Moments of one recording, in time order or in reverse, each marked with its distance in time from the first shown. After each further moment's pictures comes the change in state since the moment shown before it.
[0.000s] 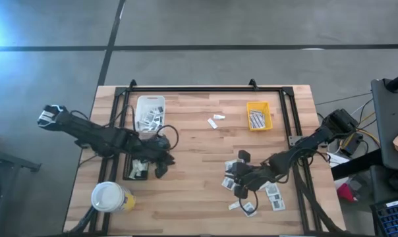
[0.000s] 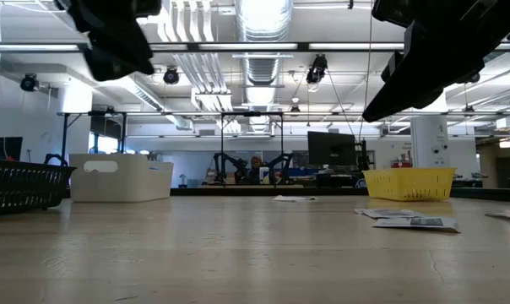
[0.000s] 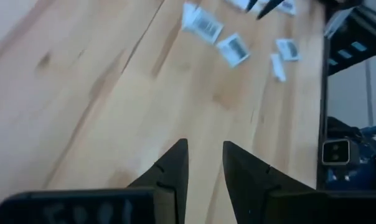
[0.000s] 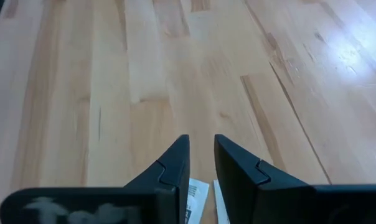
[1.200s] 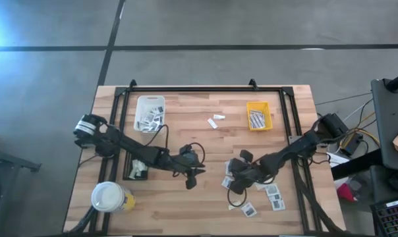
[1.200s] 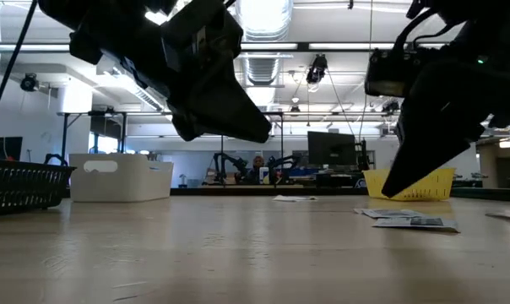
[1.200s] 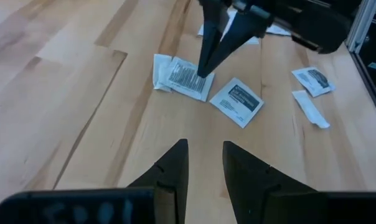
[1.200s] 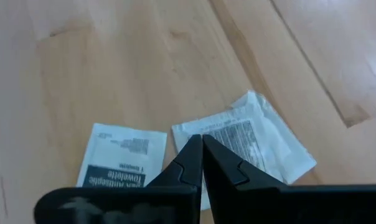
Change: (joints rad) left arm -0.008 0.562 0.001 0.763 -0.125 0.263; right arm -0.072 0.147 -0.002 -0.118 -0.084 0.221
